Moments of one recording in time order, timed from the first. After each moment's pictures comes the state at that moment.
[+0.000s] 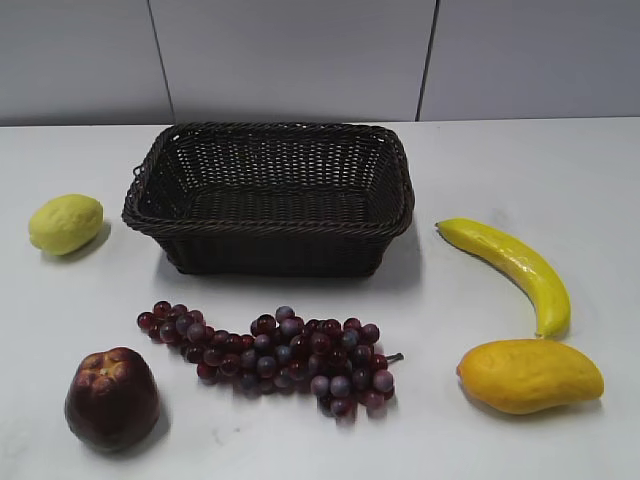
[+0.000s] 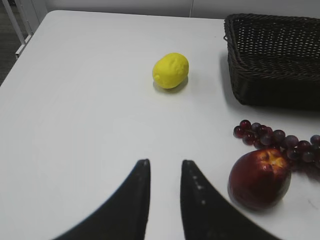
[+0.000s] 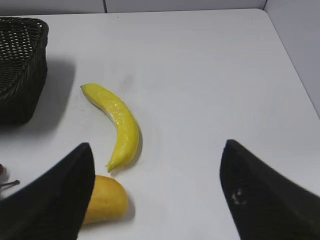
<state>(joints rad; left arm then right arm) 0.00 0.00 -0.50 -0.08 1.09 0.05 0.04 0.51 -0.52 0.08 0.58 0.02</state>
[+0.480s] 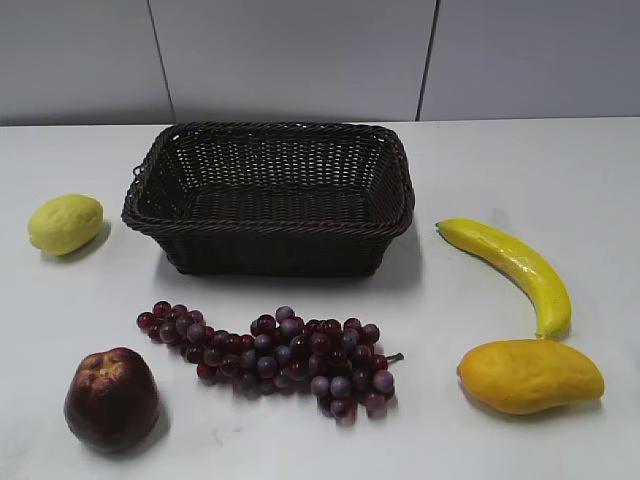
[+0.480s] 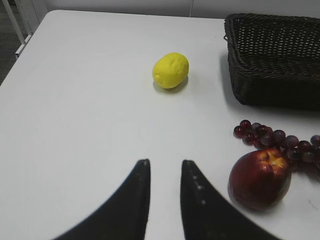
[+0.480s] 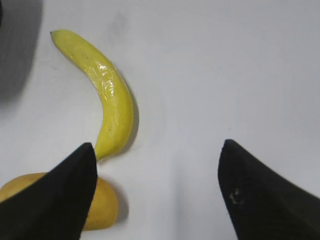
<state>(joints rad) 0.00 0.00 -0.50 -0.08 1.09 0.05 0.04 1.10 -0.65 0.09 0.50 -0.02</state>
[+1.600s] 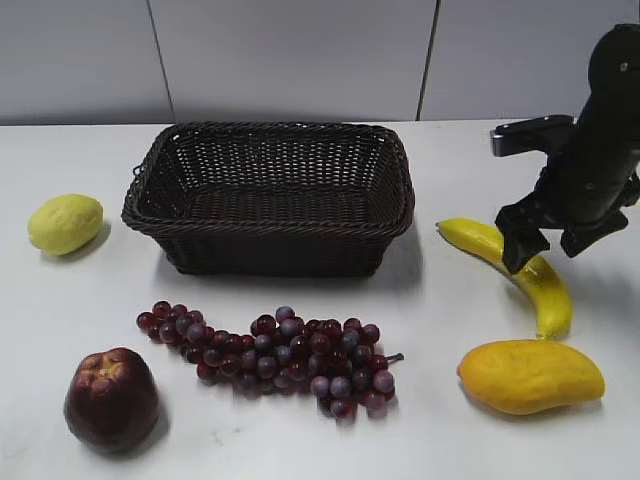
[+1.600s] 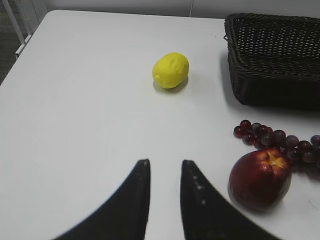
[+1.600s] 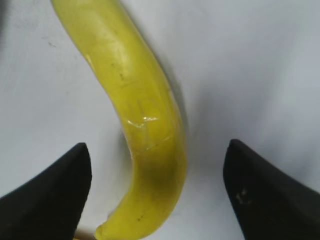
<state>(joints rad) 0.00 0.00 -0.50 -0.08 1.09 0.05 0.19 1.96 -1.23 0.06 0.78 -0.11</state>
